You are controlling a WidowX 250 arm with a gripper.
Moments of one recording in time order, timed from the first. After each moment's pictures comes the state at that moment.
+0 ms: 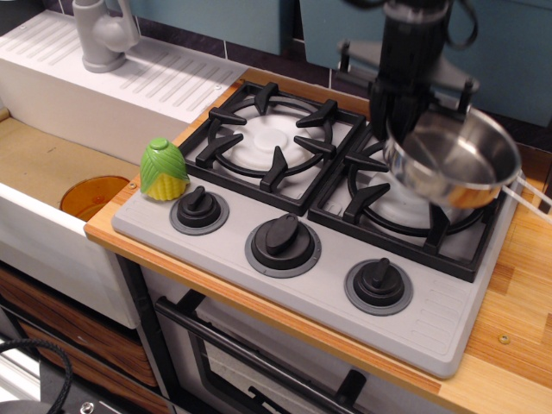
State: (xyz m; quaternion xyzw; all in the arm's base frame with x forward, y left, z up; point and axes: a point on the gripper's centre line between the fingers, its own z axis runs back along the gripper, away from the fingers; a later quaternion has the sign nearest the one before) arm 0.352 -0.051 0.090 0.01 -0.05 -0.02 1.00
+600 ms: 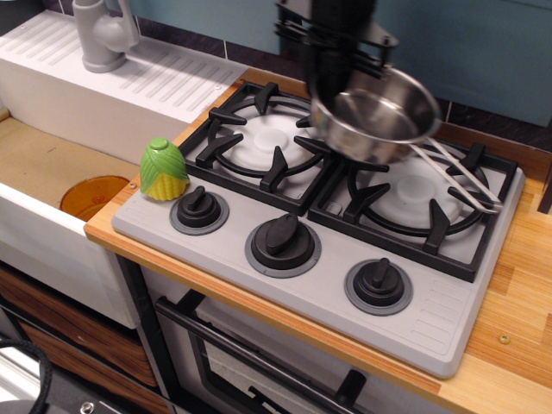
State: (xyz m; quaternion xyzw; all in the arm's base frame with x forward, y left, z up) arm 0.356 0.017 0.098 0.03 -0.05 -0.08 1.00
